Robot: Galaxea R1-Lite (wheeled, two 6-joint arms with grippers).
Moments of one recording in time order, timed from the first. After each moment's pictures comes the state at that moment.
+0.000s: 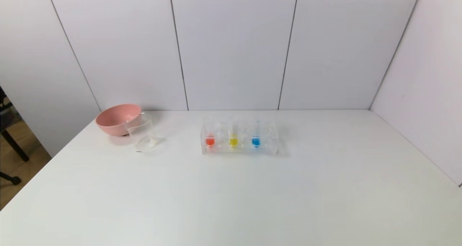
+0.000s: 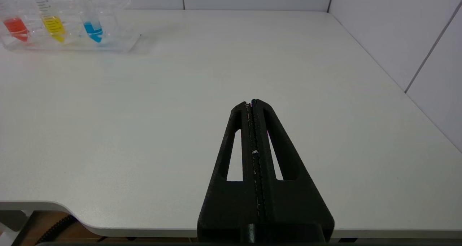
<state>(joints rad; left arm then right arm) 0.00 0.72 -0.66 -0.19 -0.25 -0.07 0.00 0.00 0.00 0.00 0.00 0.00</state>
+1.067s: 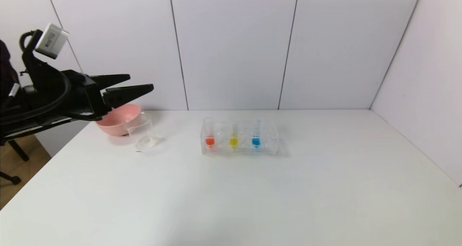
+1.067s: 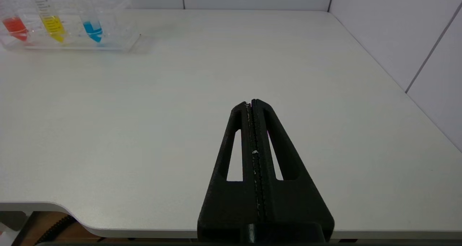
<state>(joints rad) -0.04 1.46 -0.85 -0.63 -0.71 -0.06 0.00 0.00 0.00 0.00 0.00 0.00</state>
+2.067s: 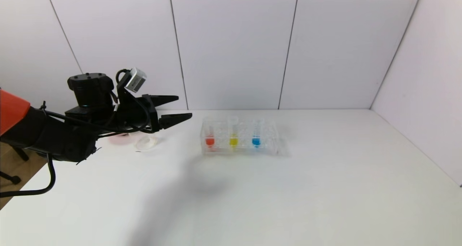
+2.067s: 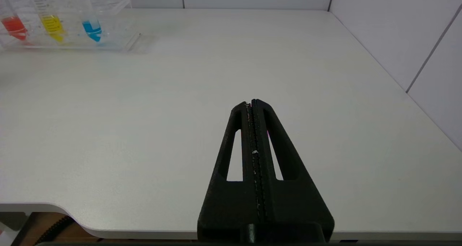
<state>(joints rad) -0.10 1.96 -0.98 -0.92 -0.95 0.08 0.00 0.00 0.00 0.00 0.00 0.00</state>
